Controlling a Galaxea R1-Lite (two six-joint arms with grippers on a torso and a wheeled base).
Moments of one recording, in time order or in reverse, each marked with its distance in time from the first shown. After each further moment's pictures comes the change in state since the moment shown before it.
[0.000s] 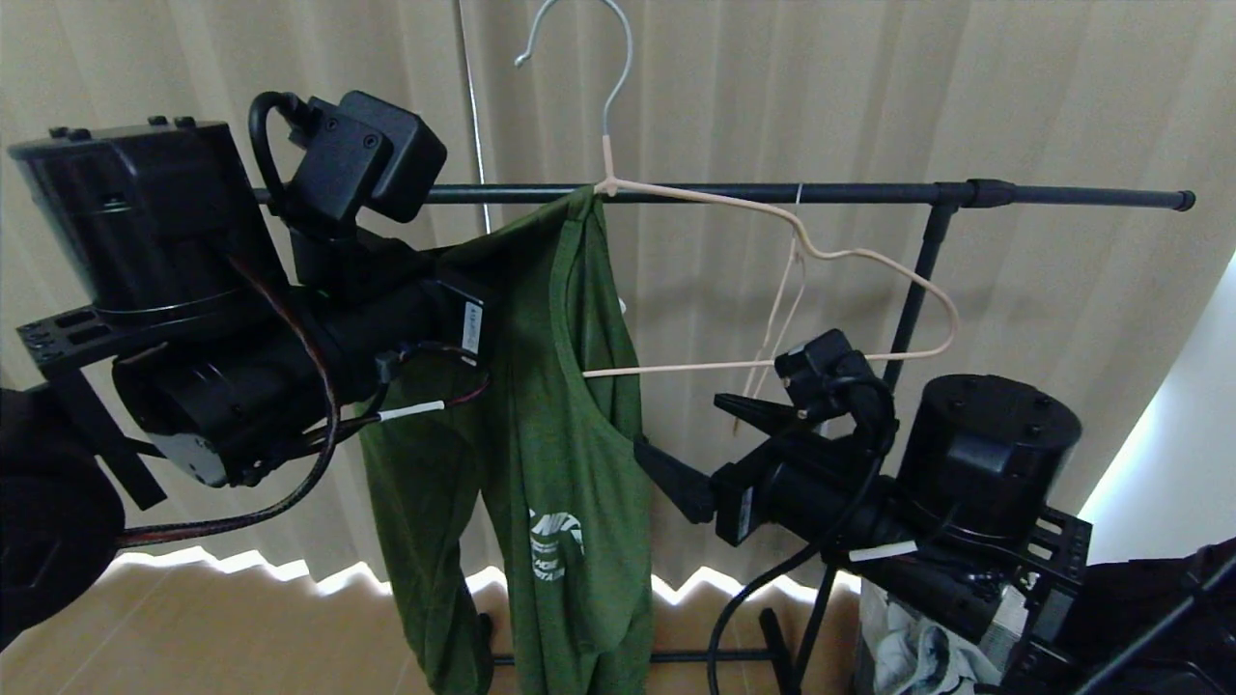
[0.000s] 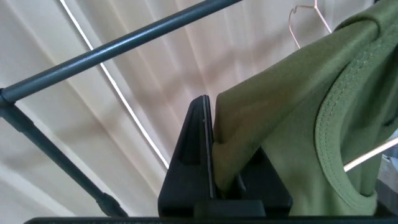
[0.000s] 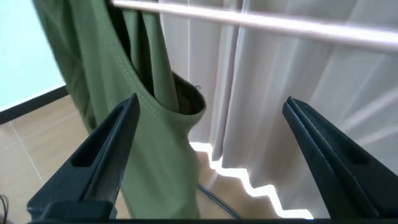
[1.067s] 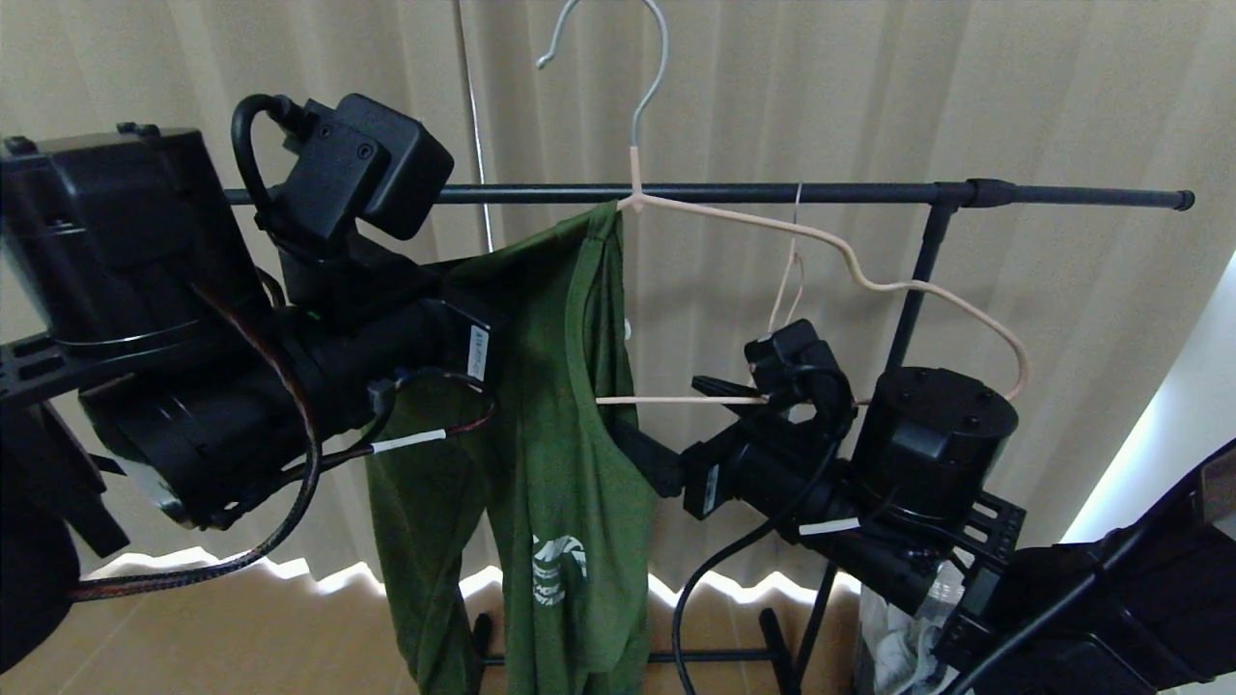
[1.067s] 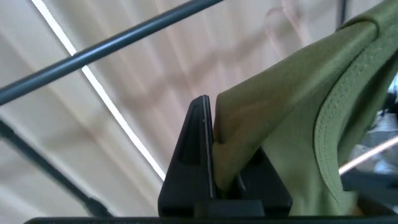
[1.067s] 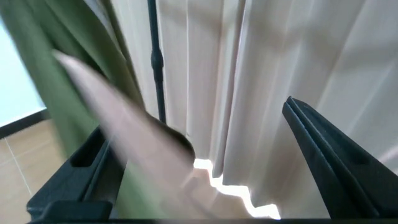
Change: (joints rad) left arm -0.055 -0.043 0.042 0.001 -0.012 0.005; right arm 0.000 0.094 -0.073 -0.080 -0.005 -0.004
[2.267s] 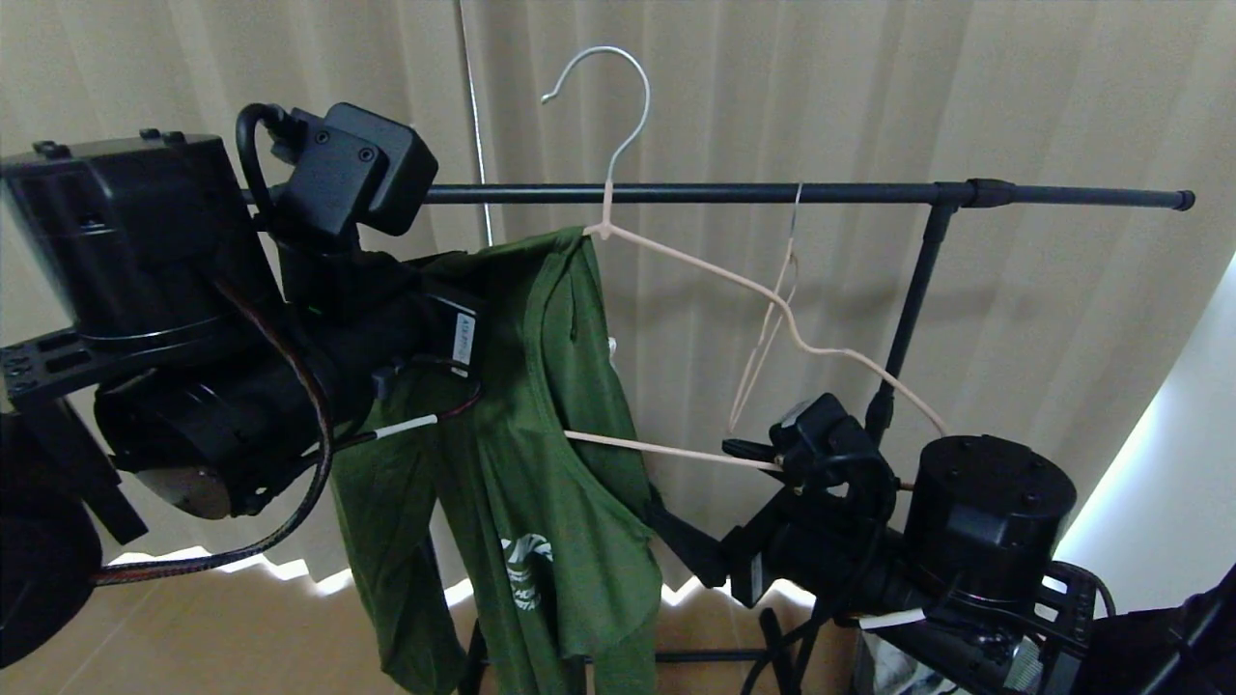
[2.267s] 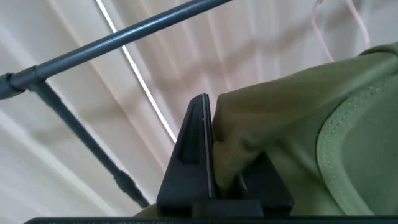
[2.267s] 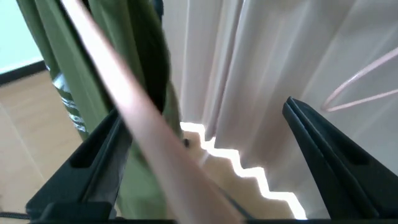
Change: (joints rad) left arm 0.022 0.019 -0.009 0.001 0.180 -0.003; right arm 0.016 -0.075 0.215 -0.005 -0.011 -0.085
